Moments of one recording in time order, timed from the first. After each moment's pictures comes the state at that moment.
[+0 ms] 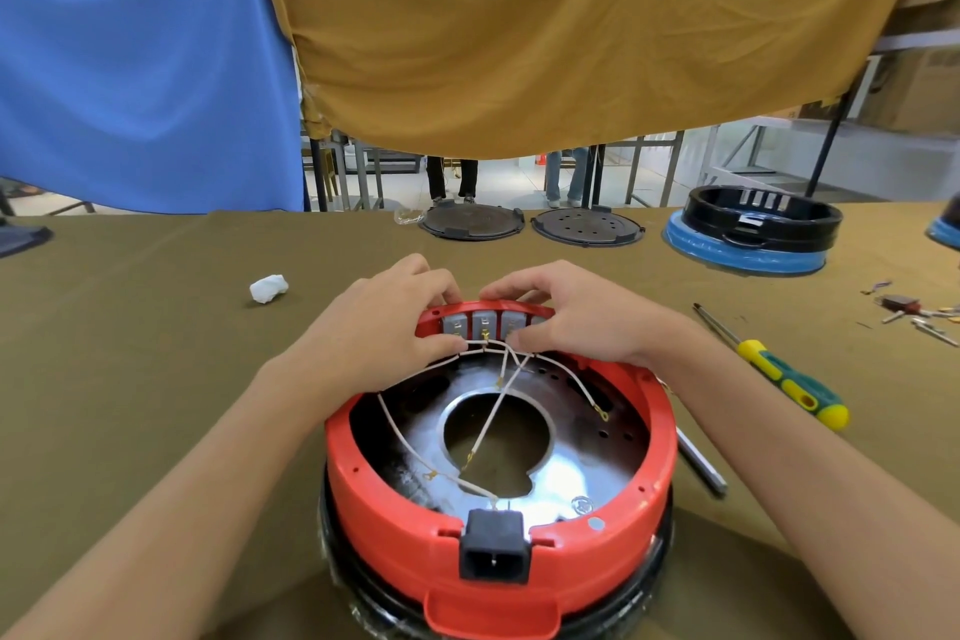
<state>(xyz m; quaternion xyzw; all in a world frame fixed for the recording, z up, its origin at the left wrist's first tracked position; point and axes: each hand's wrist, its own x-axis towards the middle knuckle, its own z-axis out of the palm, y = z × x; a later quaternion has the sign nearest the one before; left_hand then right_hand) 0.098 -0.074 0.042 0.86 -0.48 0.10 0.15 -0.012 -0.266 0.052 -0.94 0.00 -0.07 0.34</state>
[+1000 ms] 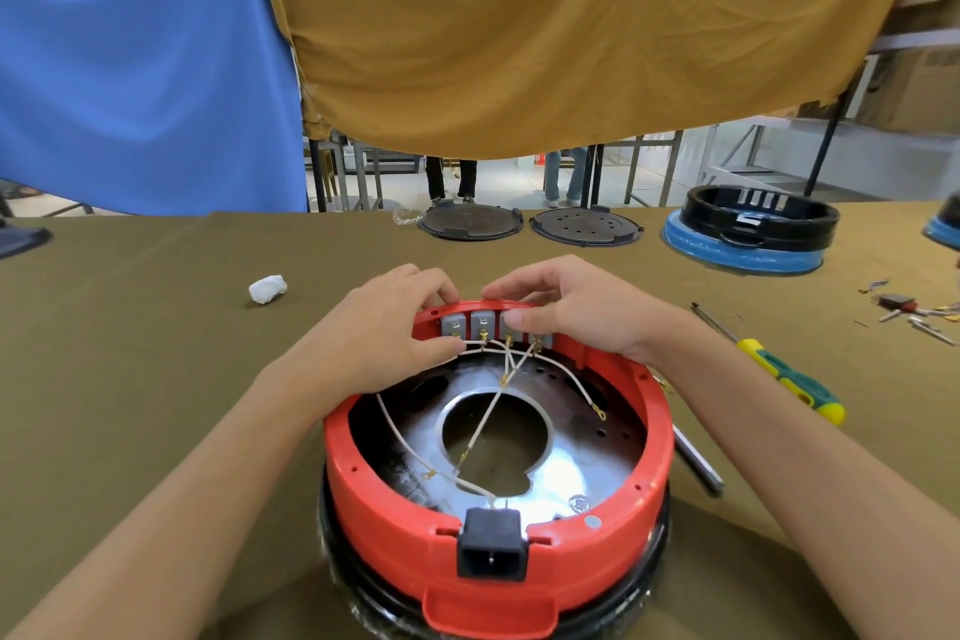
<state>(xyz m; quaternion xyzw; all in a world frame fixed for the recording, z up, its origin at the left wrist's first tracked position) 0.095 -0.072 0.043 0.85 -0.48 0.06 0.19 -0.012 -0.271 0.050 -0.90 0.02 -0.07 0.43</state>
